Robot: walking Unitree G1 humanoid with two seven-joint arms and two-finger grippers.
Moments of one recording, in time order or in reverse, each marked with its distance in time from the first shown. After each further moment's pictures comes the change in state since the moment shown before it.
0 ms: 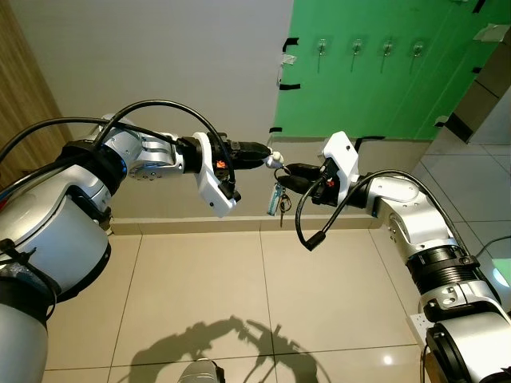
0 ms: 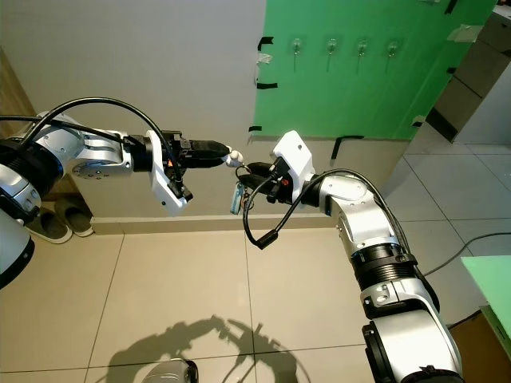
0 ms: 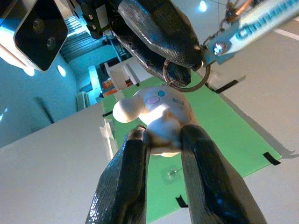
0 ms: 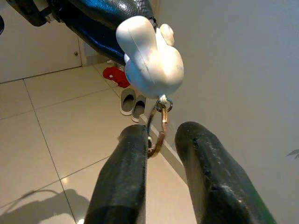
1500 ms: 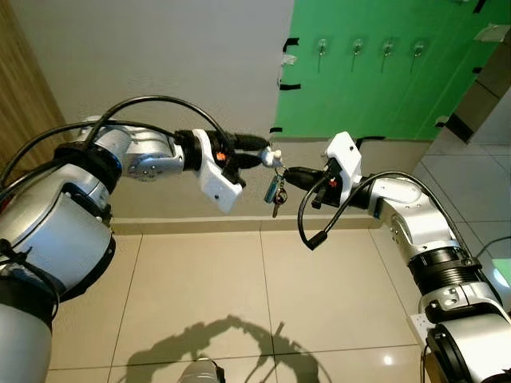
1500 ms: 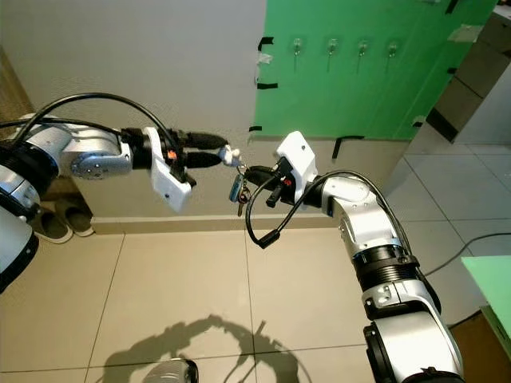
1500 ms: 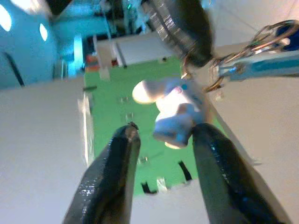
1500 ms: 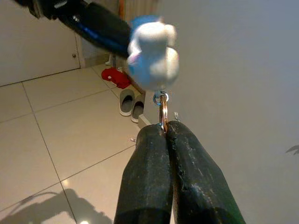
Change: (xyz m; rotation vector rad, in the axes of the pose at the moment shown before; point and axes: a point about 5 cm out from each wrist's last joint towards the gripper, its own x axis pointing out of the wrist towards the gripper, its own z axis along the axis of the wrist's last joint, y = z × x) left arm -0.005 0.004 -0.005 -0.313 0.079 -0.006; right arm -0.003 -0.002 -0.002 0.018 -0.004 -0.014
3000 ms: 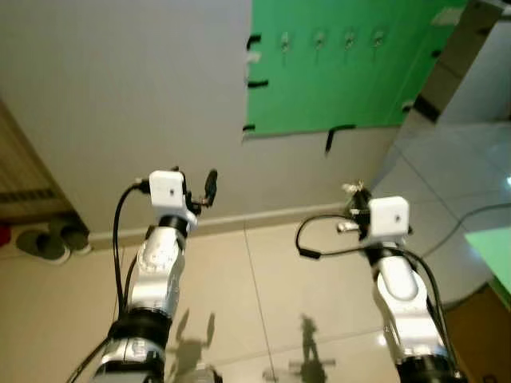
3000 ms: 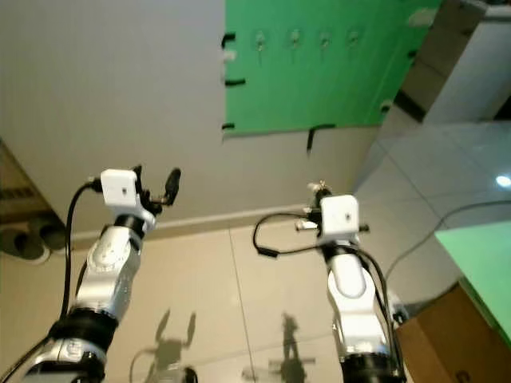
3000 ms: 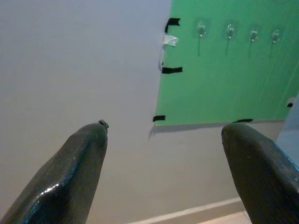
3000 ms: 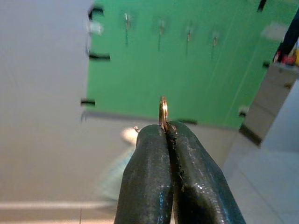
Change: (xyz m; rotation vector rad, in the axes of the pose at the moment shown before) left arm -0.010 -0.129 0.048 -1.687 0.575 1.017; right arm -0.044 0.047 -0.074 -0.024 -0.149 -0.966
